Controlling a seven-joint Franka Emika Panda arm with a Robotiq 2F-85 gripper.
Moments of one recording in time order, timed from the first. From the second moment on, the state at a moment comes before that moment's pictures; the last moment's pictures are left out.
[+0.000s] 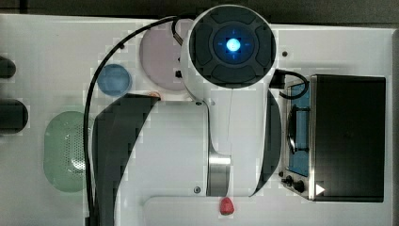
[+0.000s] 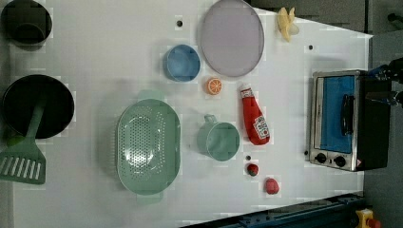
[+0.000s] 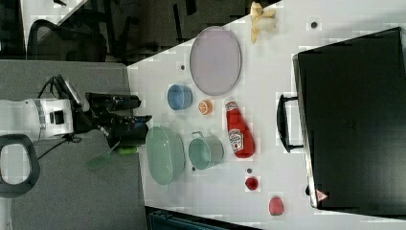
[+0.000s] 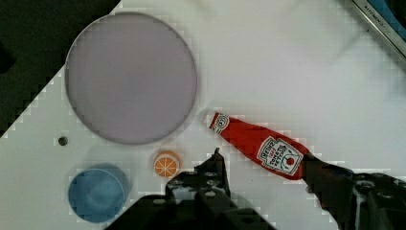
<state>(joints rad) -0.03 -0.02 0.02 -1.78 0.01 0.19 0.03</state>
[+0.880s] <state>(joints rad) -0.12 -0.17 0.10 -2.02 0.02 0.26 -0.02</state>
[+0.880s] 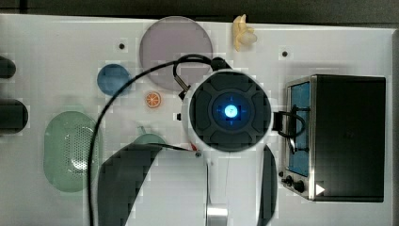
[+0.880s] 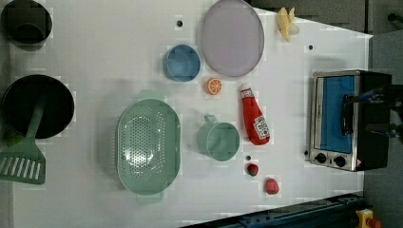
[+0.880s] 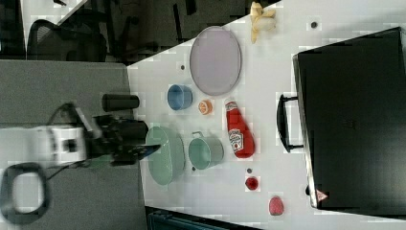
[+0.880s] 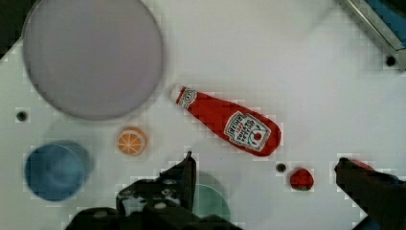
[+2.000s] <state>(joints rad) -0.12 0.05 0.12 -2.41 0.01 0.81 -0.88</state>
